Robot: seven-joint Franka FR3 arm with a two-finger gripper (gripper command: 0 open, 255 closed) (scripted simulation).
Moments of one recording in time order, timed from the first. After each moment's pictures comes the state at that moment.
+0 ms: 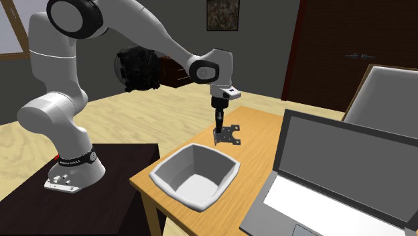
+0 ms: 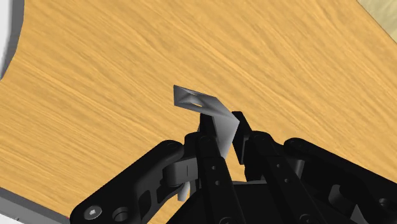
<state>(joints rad) 0.10 0.28 0.11 -1.95 -0.06 2.20 0.26</state>
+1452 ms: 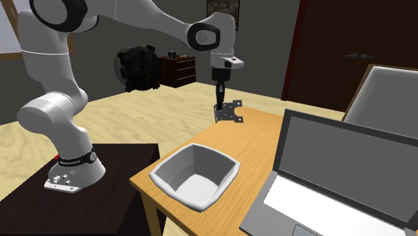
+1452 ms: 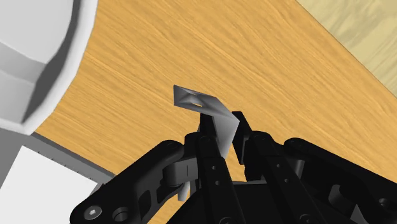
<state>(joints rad) 0.09 0.17 0.11 -1.79 -0.04 1.93 0.24</state>
